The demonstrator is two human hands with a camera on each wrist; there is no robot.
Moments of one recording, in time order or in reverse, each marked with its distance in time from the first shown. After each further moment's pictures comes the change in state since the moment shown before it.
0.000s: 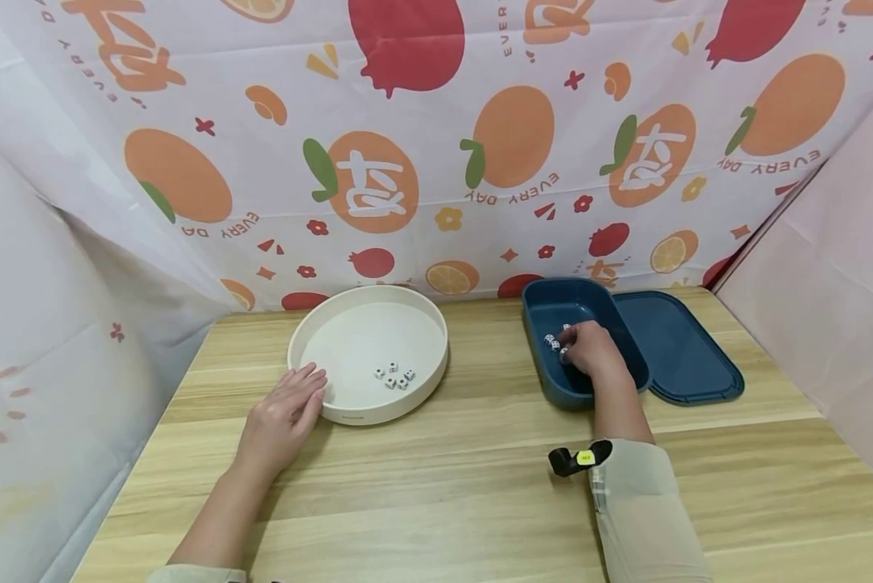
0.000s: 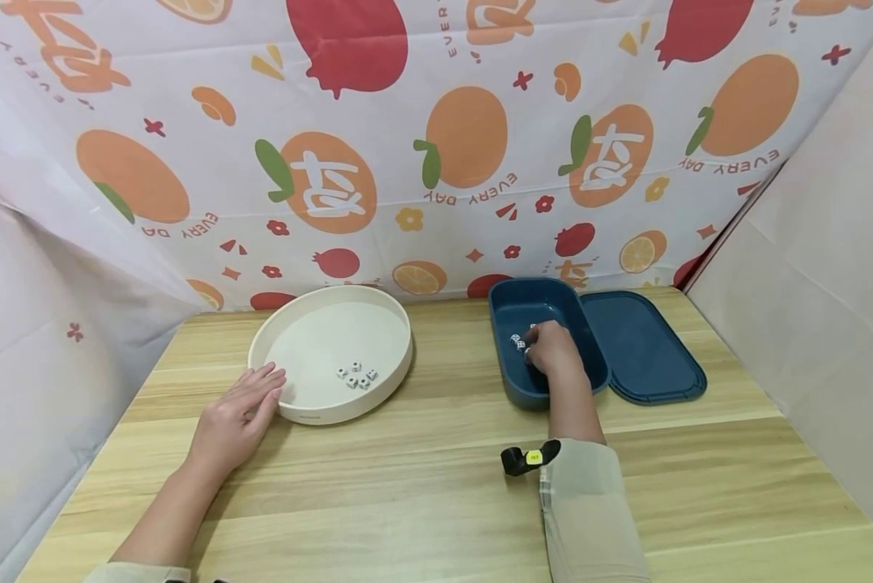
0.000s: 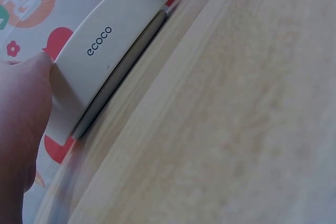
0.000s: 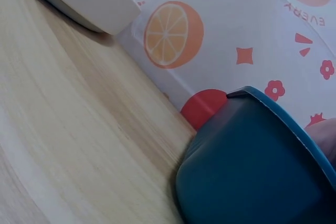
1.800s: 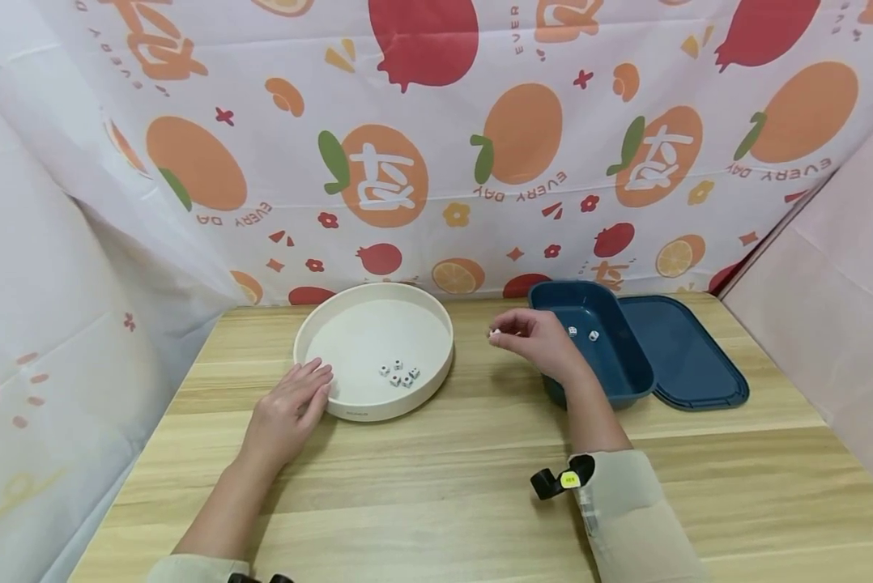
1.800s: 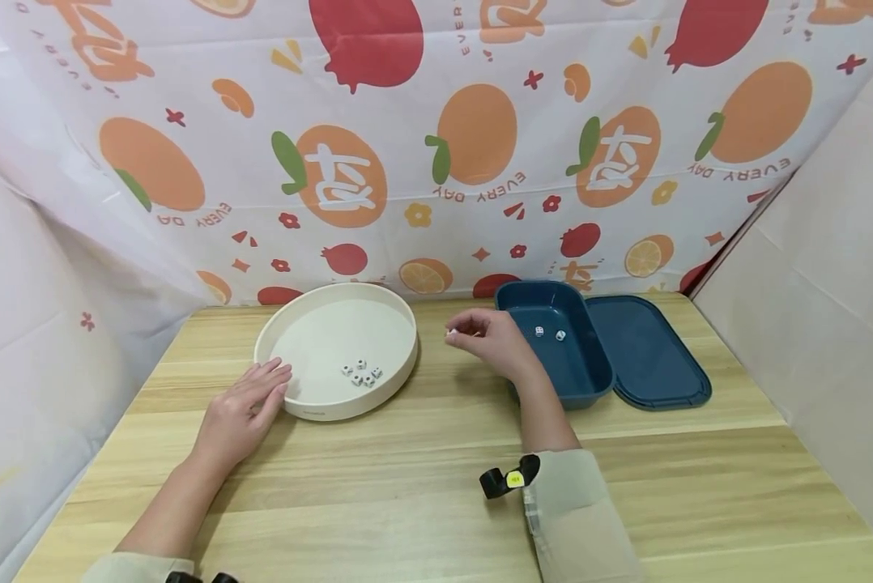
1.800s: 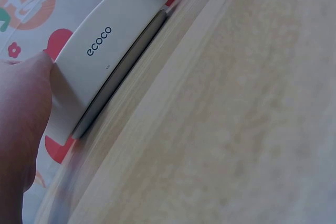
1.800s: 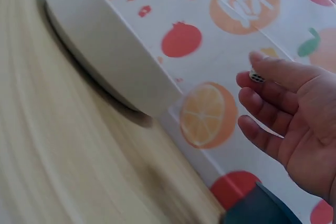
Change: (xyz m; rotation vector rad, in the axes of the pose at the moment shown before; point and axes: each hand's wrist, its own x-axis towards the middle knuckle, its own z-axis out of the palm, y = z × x) left_hand -0.011 0.005 0.000 0.032 0.012 0.014; right_hand -0.034 -0.073 0.037 0.459 0.009 -0.510
